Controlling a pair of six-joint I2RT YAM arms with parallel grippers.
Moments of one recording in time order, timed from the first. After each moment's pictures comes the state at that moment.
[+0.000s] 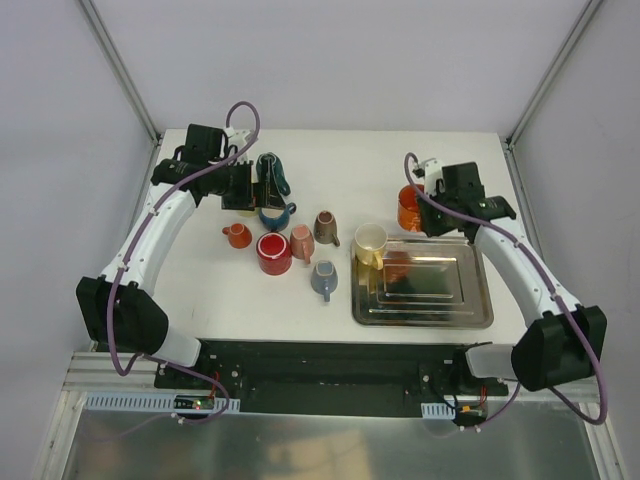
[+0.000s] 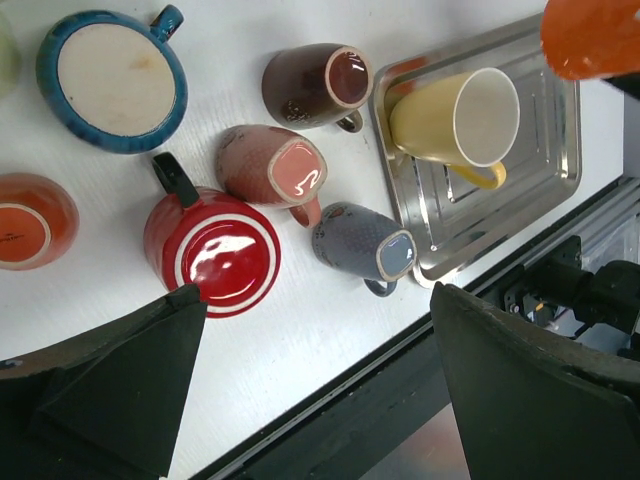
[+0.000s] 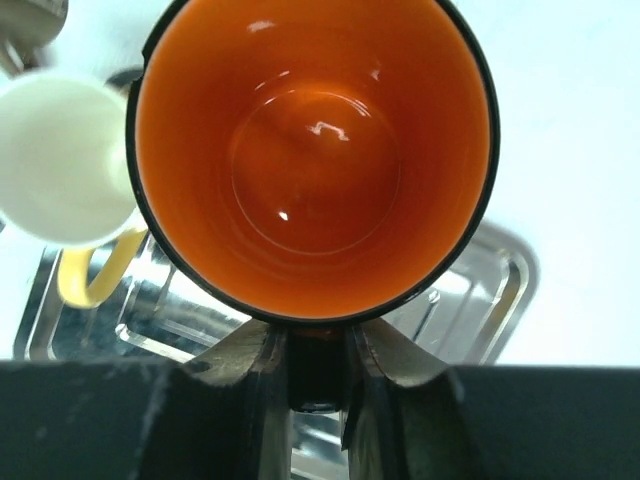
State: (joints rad) left arm -0.21 1.46 1.45 -0.87 0.54 -0.26; right arm 0.26 1.35 1.19 -0.73 -0.05 -0.20
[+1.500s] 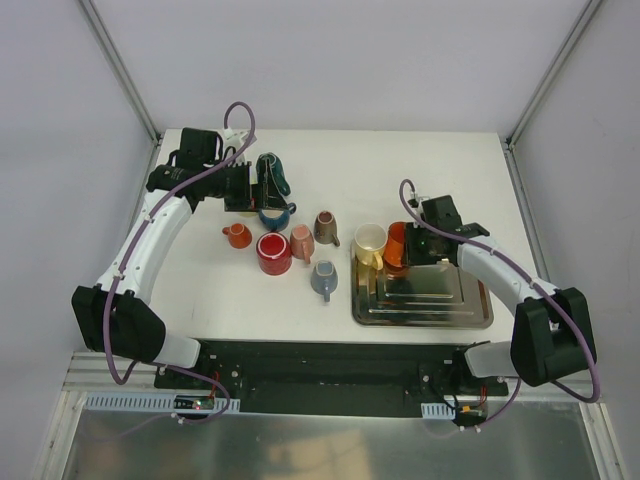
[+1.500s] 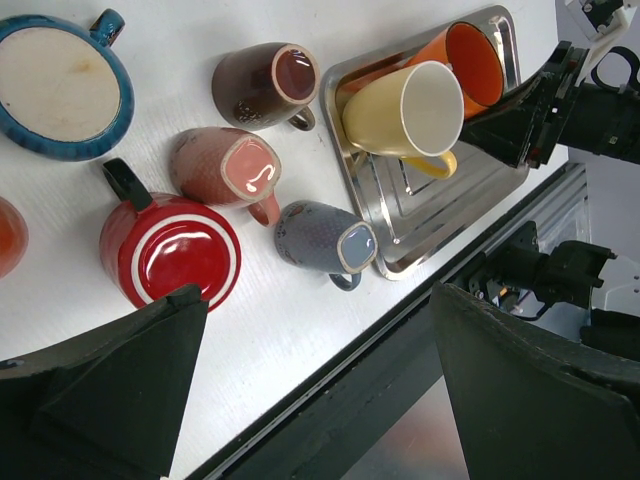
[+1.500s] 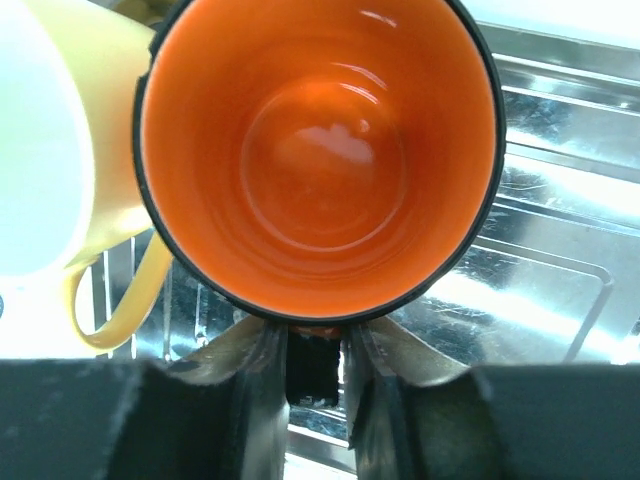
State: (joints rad) left arm -0.19 1.42 1.40 -0.82 0.65 -0.29; right arm 0.33 1.35 0.85 -0.54 -0.10 0.20
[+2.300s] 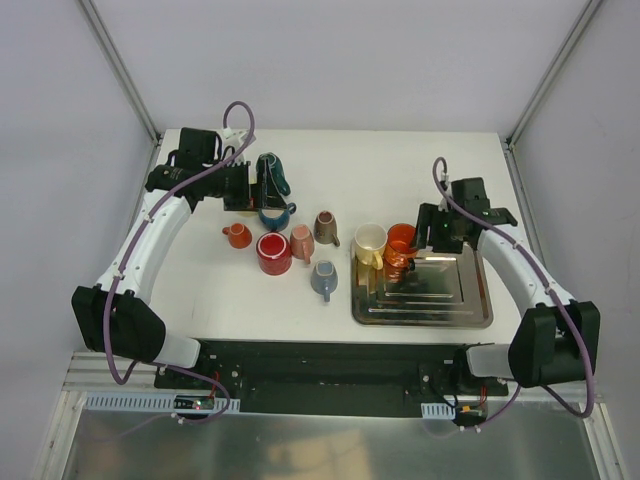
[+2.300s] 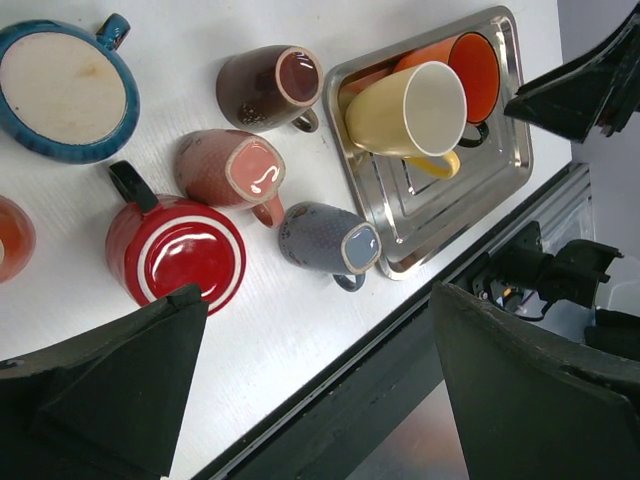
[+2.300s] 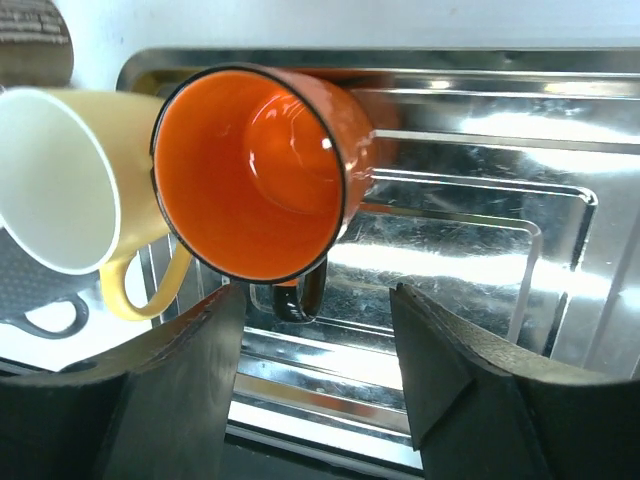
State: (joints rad) left arm -0.19 1.42 1.40 -0.82 0.65 -0.29; right arm 0.18 1.33 1.00 -0.72 -0.18 0.23
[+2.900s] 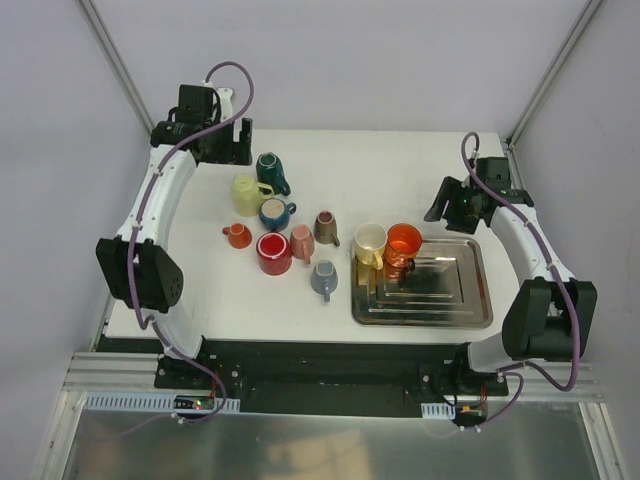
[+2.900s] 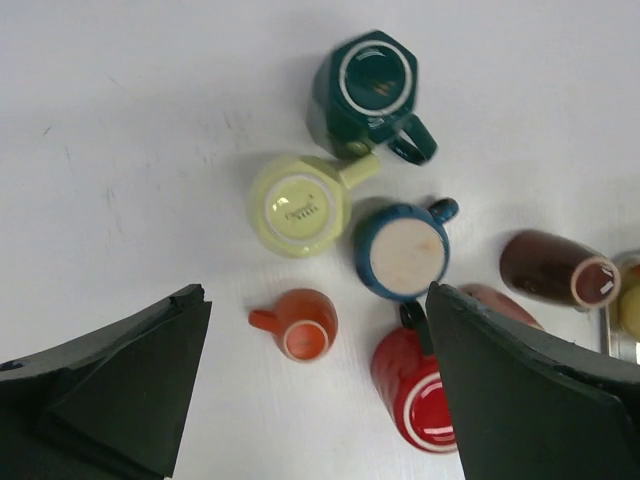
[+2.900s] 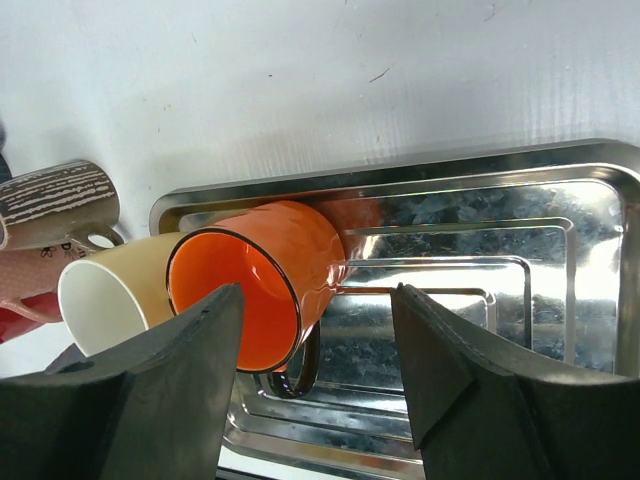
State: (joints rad) left arm -0.13 1.71 1.80 -0.87 0.11 -0.05; right arm 0.01 1.45 1.17 -0.68 -0.22 0.33
